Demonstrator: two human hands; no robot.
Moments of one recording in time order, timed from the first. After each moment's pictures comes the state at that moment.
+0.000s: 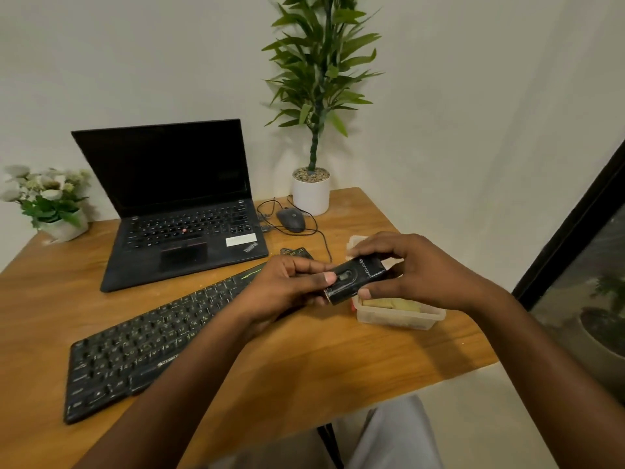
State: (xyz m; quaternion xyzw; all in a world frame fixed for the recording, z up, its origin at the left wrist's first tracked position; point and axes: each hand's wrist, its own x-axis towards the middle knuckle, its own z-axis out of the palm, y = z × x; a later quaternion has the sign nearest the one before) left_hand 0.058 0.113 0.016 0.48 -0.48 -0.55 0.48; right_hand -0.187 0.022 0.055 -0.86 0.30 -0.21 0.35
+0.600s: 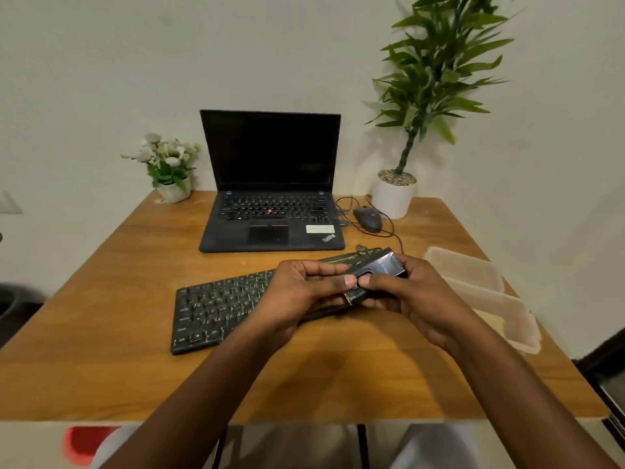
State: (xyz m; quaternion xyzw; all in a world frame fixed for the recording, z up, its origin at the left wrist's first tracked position) left_hand 0.115 0.192 0.006 0.52 -0.31 -0.50 0.62; right_hand -0.066 0.077 0.019 -0.62 0.32 -0.24 0.67
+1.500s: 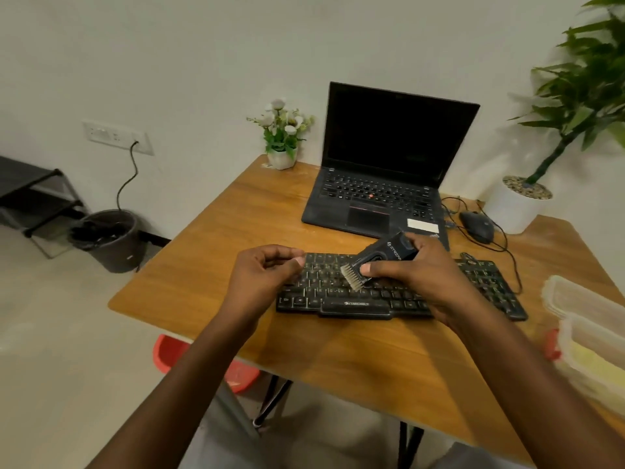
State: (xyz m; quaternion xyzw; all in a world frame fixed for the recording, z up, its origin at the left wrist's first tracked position) left_hand 0.240 0.331 -0.036 0.66 -0.23 -0.22 0.68; right_hand 0.074 0.139 0.031 -0.73 0.31 -0.15 0.58
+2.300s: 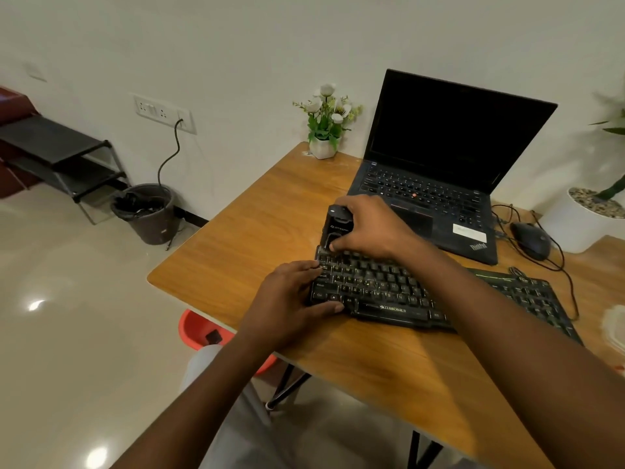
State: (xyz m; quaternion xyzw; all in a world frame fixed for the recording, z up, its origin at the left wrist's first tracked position) left_hand 0.243 0.359 -0.083 0.80 -0.38 -0.06 0.45; right_hand 0.227 0.149 0.014 -0.97 0.09 -0.05 0.22
